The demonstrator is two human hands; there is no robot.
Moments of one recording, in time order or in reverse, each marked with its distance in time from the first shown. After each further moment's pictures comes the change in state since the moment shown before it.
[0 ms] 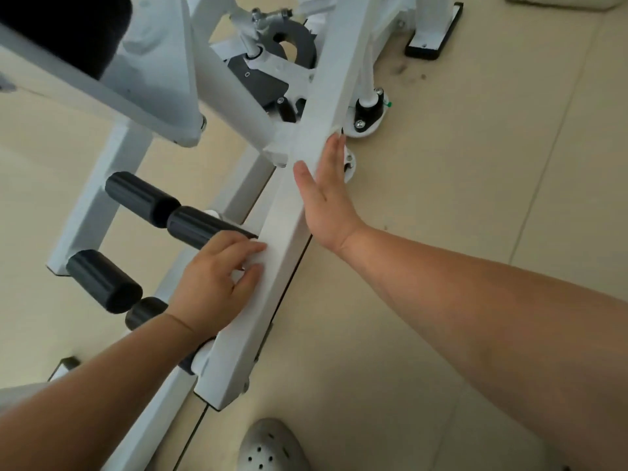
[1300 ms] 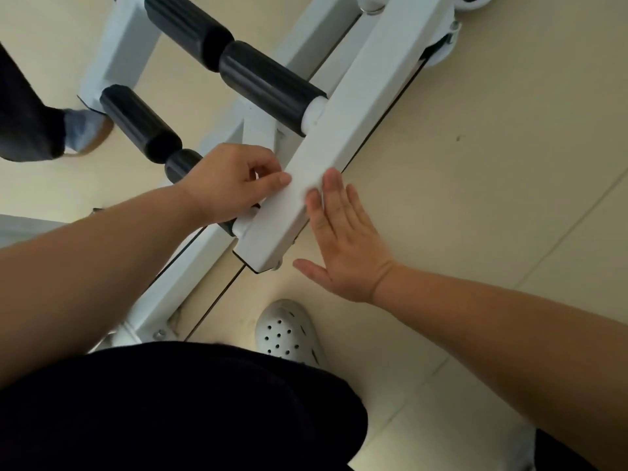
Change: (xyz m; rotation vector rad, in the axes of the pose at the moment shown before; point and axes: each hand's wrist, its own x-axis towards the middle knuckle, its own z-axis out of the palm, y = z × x) left_hand -0.058 -0.035 -0.012 -0.137 -0.357 -0.339; right_hand -0.167 0.106 0.080 -0.811 -0.312 -0.730
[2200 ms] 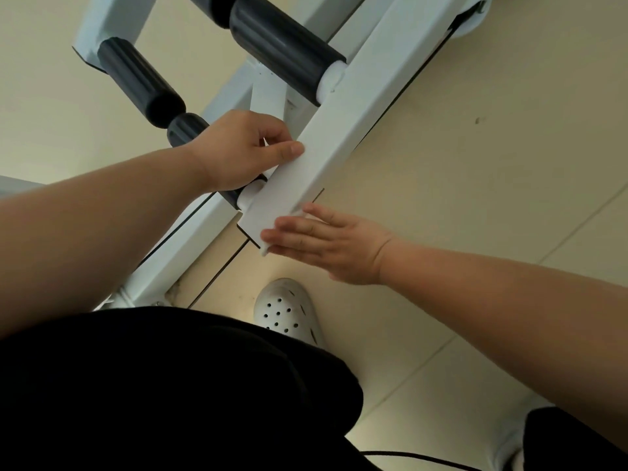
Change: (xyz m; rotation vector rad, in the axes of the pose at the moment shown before) left_hand 0.004 -0.001 0.000 -0.031 -0.045 -0.071; right_hand 0.000 0.013 0.011 -0.577 -0.121 -0.755
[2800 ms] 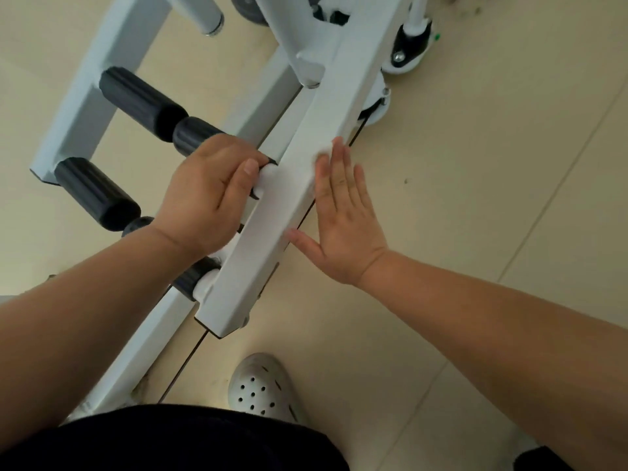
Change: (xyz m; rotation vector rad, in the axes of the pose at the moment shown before) left_hand 0.029 0.054 -0.015 0.060 0.520 0.471; right_hand -0.022 0.091 -0.016 0.425 0.162 1.089
